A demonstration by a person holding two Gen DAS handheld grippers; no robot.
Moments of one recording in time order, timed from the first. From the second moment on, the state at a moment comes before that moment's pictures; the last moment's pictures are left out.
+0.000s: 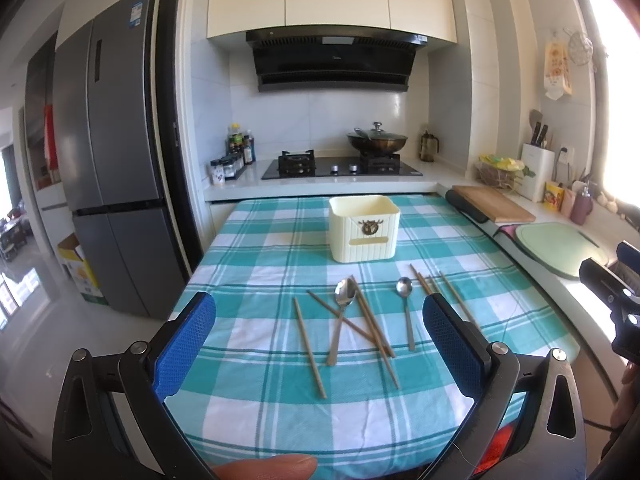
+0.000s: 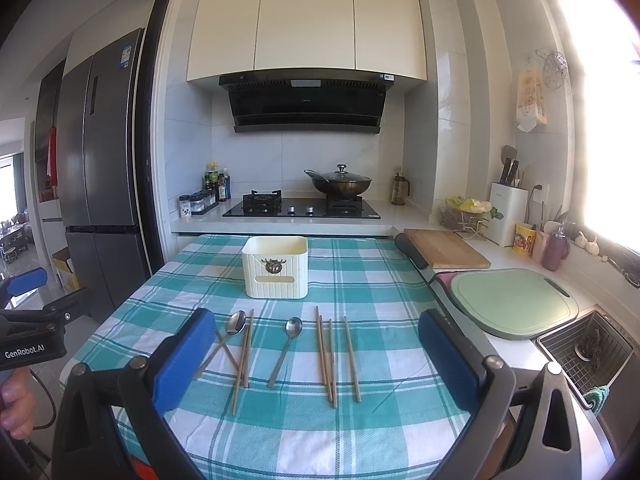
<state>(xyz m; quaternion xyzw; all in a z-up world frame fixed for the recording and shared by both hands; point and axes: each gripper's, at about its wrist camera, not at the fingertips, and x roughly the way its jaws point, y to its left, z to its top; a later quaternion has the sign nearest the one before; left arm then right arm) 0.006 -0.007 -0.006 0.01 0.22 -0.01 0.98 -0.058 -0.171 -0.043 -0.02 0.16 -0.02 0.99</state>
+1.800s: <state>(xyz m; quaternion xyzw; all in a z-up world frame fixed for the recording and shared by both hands) 0.009 -0.014 -0.016 0.01 0.23 -0.01 0.97 -0.056 -0.174 -0.046 -0.02 0.17 -0.03 0.98</state>
